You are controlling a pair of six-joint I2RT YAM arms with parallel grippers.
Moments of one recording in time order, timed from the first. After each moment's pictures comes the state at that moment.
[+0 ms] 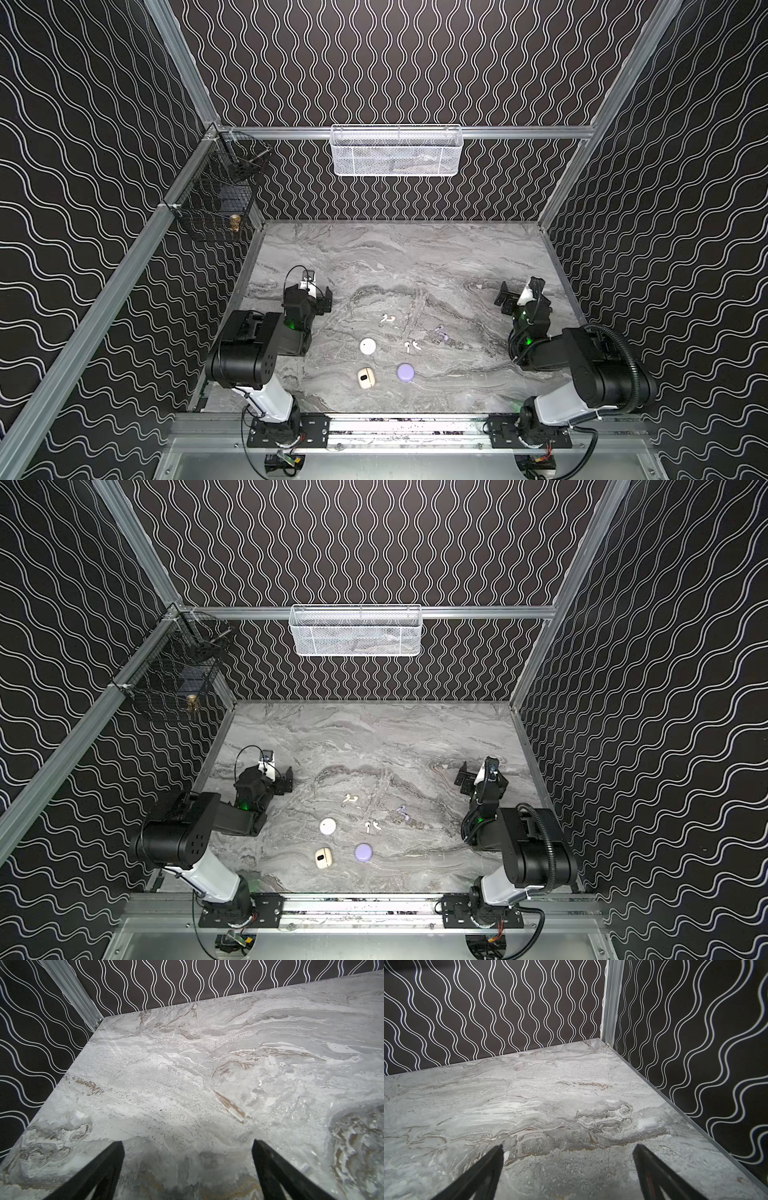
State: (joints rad) left arm -0.07 1.66 0.37 0.92 -0.12 0.11; right arm 0.00 1.55 0.24 1.12 0.24 0.10
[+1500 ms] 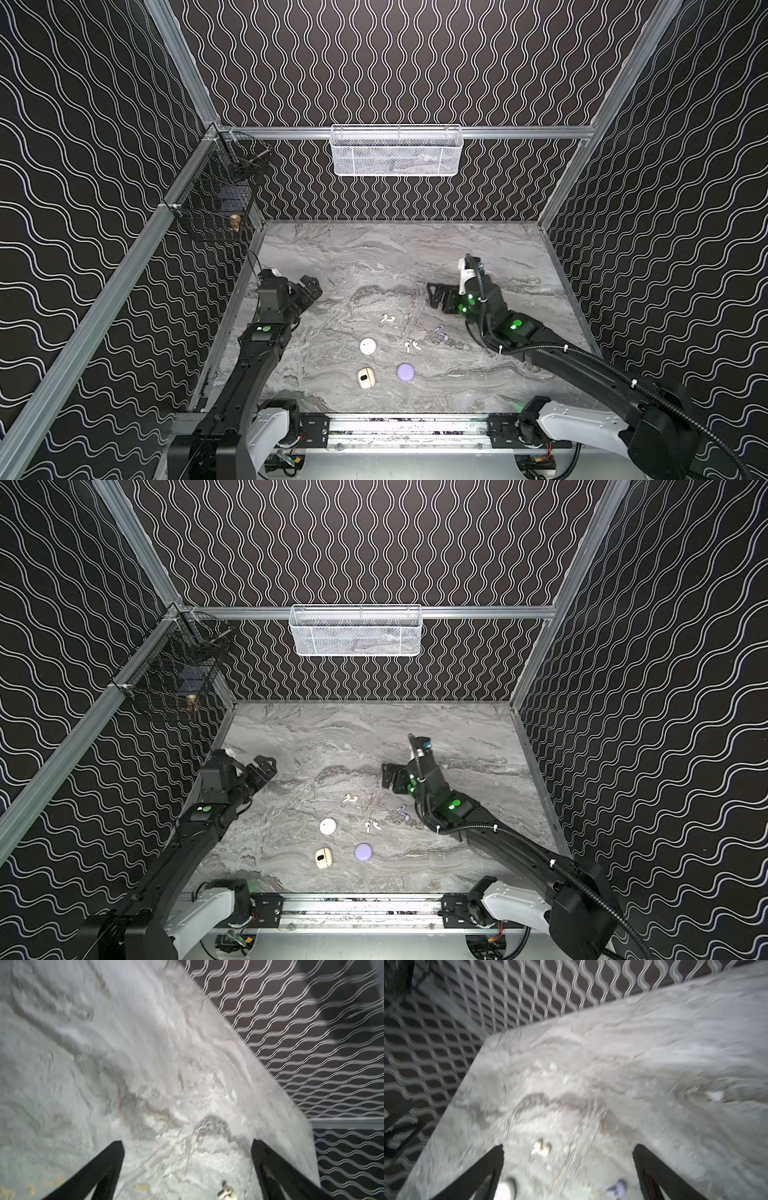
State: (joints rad) left arm -0.01 0.98 0.55 -0.18 0.07 -0.75; right arm 0.80 1.16 0.77 -0.15 0.23 0.58
